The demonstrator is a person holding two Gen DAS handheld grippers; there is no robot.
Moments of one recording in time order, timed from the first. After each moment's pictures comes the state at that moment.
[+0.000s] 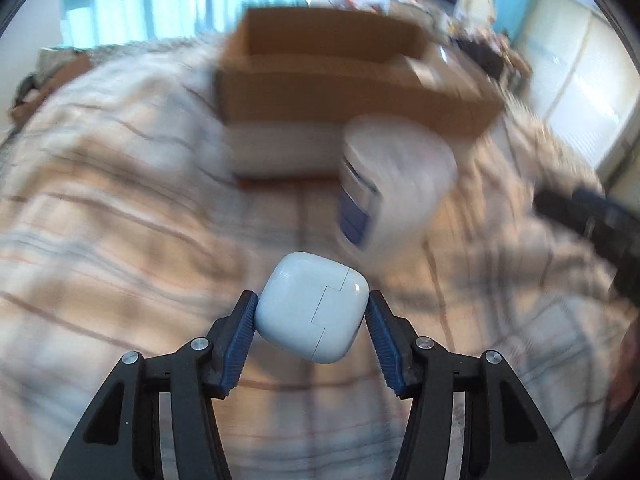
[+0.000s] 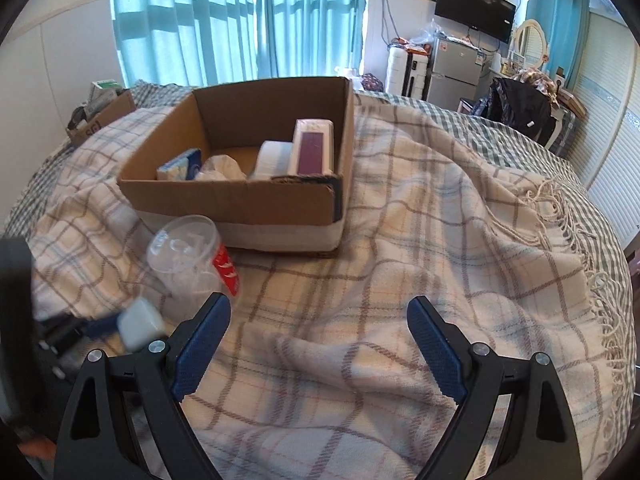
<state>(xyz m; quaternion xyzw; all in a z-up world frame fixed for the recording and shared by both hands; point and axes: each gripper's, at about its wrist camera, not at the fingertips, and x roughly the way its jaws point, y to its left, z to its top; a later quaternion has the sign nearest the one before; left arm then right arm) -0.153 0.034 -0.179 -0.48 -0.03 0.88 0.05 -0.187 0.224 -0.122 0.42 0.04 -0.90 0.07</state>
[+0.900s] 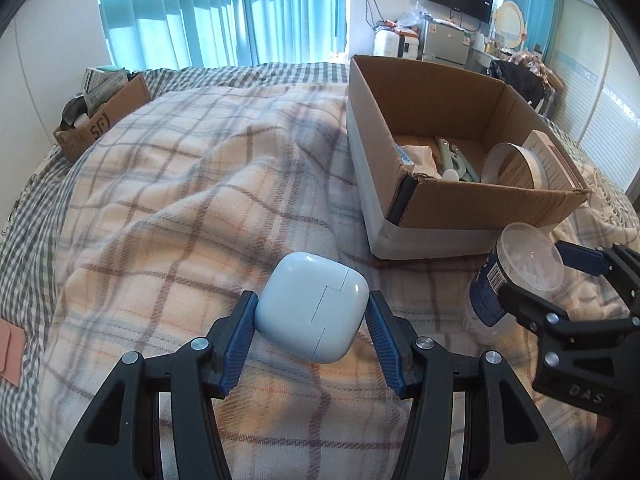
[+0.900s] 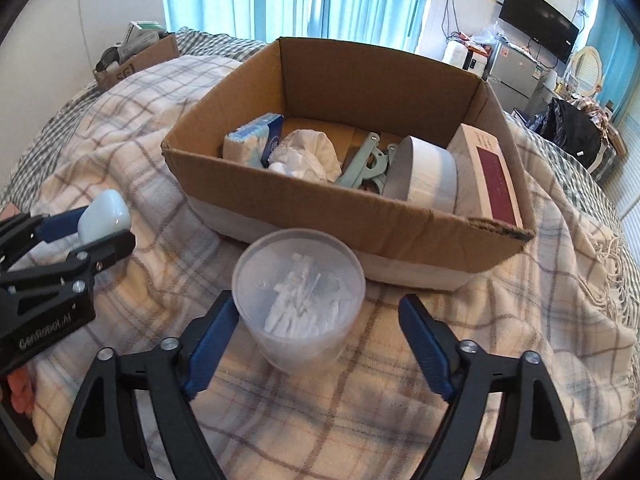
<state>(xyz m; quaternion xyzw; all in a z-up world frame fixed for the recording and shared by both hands) -0.192 -0.039 -0.156 -0.45 0.00 0.89 -0.02 -0.235 0.126 -0.155 0.46 0.11 -0.87 0.13</state>
